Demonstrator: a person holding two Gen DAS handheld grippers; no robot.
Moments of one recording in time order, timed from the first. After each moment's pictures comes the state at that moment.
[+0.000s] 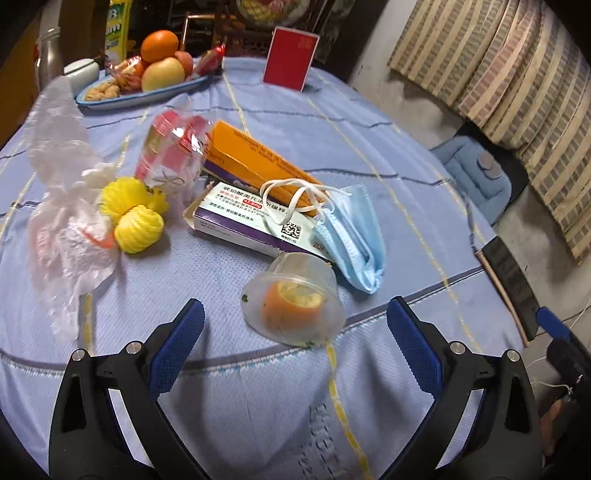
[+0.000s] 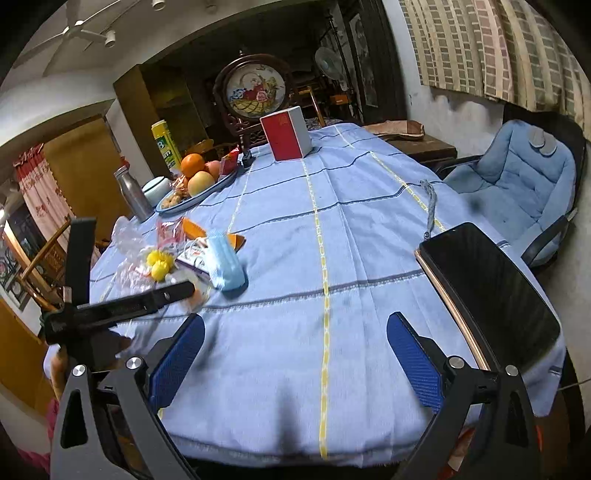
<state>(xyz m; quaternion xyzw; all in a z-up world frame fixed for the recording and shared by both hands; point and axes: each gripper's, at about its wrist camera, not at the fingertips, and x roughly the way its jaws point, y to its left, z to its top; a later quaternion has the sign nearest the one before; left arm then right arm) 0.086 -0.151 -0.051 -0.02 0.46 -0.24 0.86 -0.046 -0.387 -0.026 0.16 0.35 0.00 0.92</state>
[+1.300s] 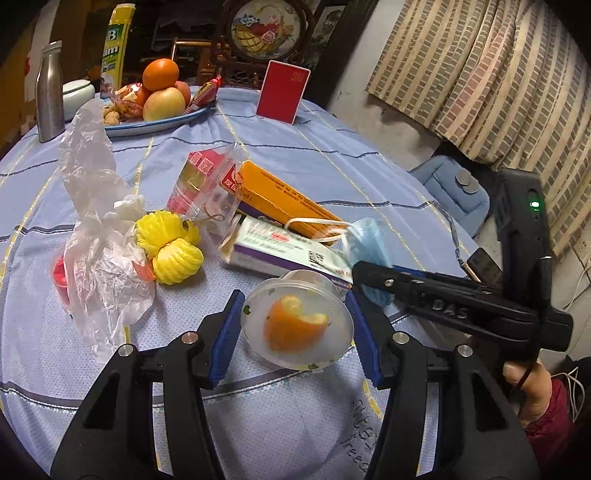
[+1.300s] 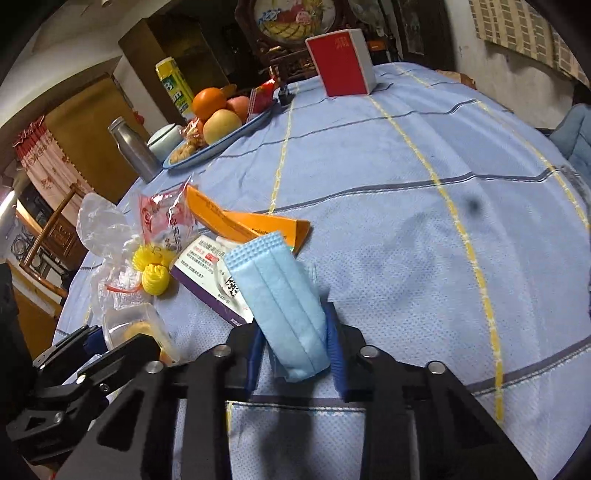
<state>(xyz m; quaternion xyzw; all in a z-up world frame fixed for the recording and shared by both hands) 0.094 -0.106 -0.040 -0.04 0.40 -0.29 0.87 0.109 -0.307 -0.076 0.16 0.43 0.06 0.89</state>
